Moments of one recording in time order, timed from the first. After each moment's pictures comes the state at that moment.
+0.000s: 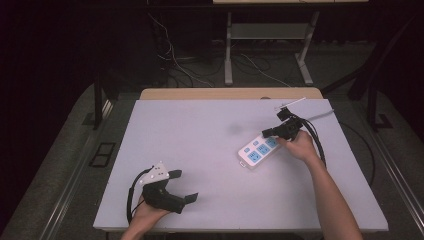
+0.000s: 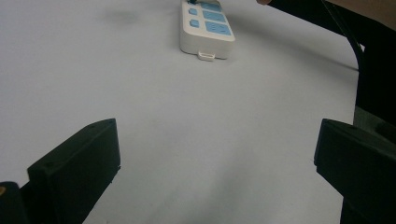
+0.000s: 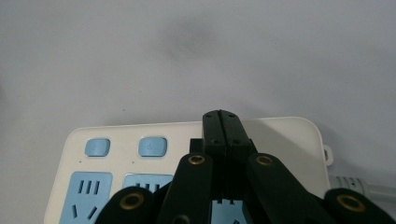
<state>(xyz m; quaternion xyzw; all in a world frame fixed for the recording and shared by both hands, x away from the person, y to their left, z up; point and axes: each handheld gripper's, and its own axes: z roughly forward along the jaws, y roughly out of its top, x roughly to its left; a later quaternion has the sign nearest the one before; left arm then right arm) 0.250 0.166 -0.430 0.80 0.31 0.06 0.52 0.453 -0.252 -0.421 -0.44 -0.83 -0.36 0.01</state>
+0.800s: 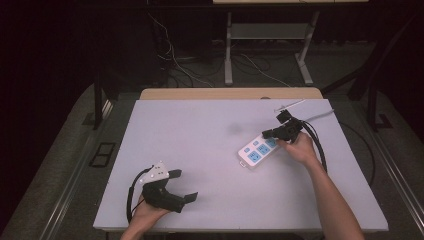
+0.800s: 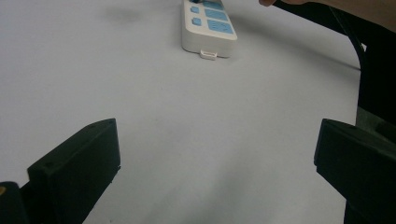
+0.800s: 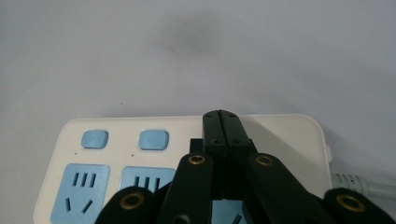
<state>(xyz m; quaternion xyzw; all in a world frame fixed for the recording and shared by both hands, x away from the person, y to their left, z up) 0.253 0.167 -0.432 0.80 0.31 0.06 0.52 0.444 -0.249 -0.421 -0.42 -0.84 -0.35 -0.02</state>
